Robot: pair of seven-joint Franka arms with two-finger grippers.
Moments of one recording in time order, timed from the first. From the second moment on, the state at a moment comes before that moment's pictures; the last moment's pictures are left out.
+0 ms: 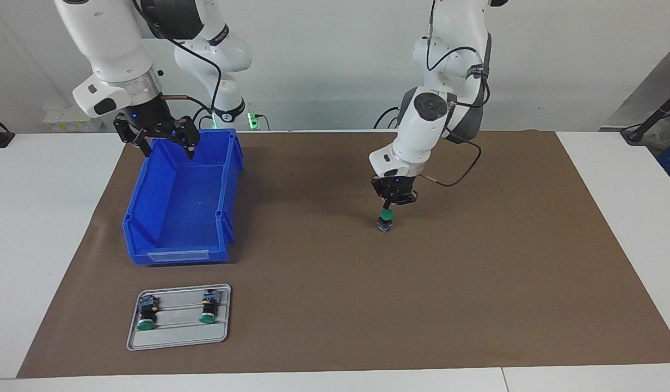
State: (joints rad) left arm -0.48 0.16 -0.03 -2.03 -0.12 2.29 0.12; right arm 0.03 0.00 0.03 -1.60 -0.03 1.61 0.15
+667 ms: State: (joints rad) left arm -0.49 0.14 -0.03 -2.11 -0.12 2.40 0.12; right arm 0.03 0.00 0.03 -1.60 -0.03 1.61 0.15
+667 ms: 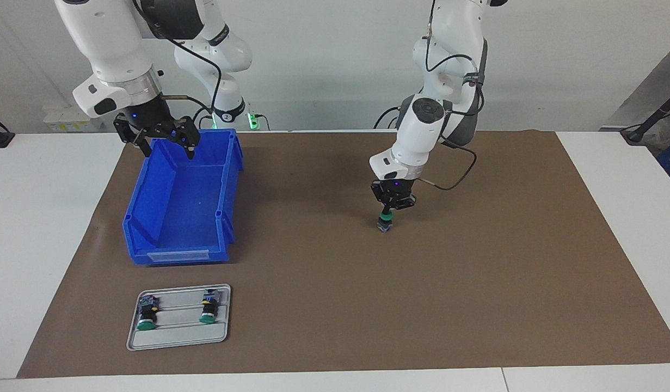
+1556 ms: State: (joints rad) left arm -0.33 0.17 0.03 -1.67 0.00 1.85 0.13; right arm 0.03 0.00 0.03 -1.60 -0.03 1.61 0.15
